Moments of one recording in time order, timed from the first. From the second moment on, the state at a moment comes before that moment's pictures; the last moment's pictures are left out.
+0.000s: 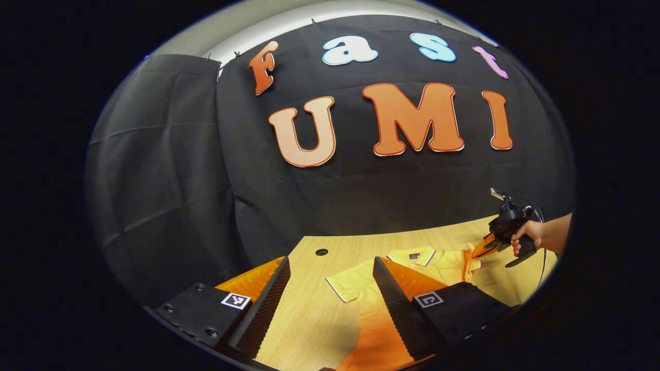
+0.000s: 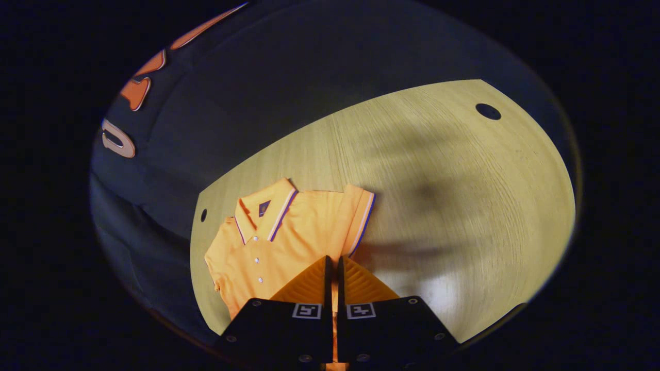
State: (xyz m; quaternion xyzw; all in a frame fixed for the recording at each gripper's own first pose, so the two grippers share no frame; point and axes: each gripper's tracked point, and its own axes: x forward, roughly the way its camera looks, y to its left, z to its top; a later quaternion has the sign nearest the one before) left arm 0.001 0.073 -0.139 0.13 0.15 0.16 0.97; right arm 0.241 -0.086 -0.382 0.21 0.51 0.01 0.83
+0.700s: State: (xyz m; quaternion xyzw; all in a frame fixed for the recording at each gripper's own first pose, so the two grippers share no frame) left arm 0.005 0.101 -0.203 0.08 0.24 0.18 0.95; right arm 0.234 -0.012 -0.391 0.19 0.52 0.10 0.83
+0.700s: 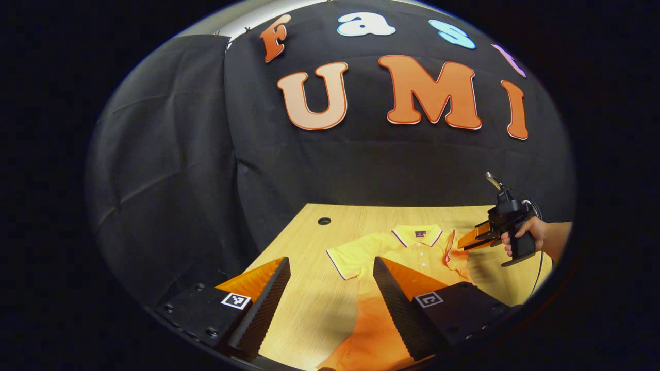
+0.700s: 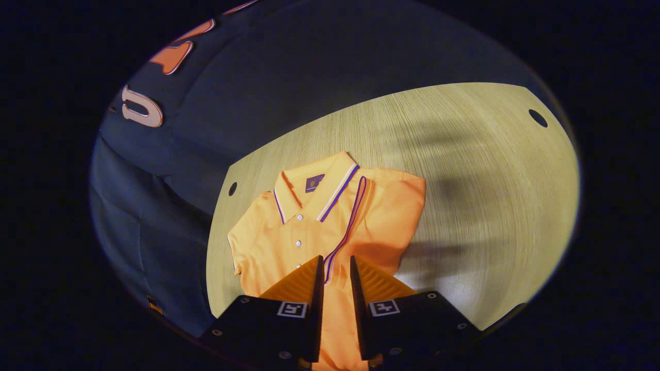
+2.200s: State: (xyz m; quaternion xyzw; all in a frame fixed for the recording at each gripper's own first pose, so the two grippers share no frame) left arm 0.184 0.195 -0.437 -0.05 0.57 0.07 0.82; right arm 0.088 -0.065 -0.241 0.08 0.30 -0.17 0.94
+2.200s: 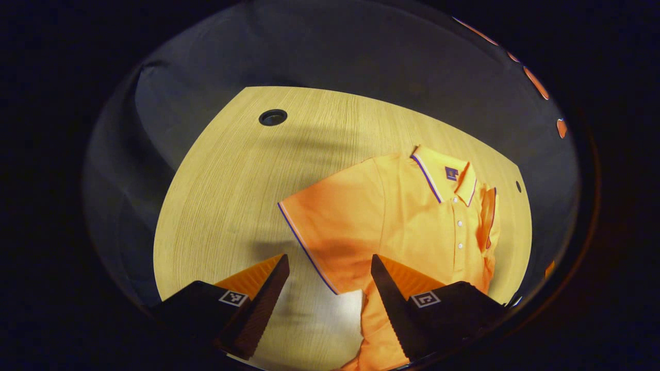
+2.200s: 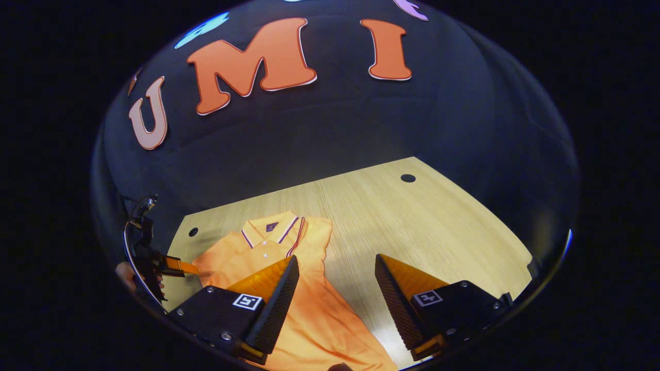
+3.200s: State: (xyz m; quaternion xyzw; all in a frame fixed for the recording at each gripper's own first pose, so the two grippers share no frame) left arm 0.205 0.204 -0.481 0.00 0.61 0.09 0.79; right arm 0.001 -0.083 -0.211 0.03 0.26 -0.21 0.94
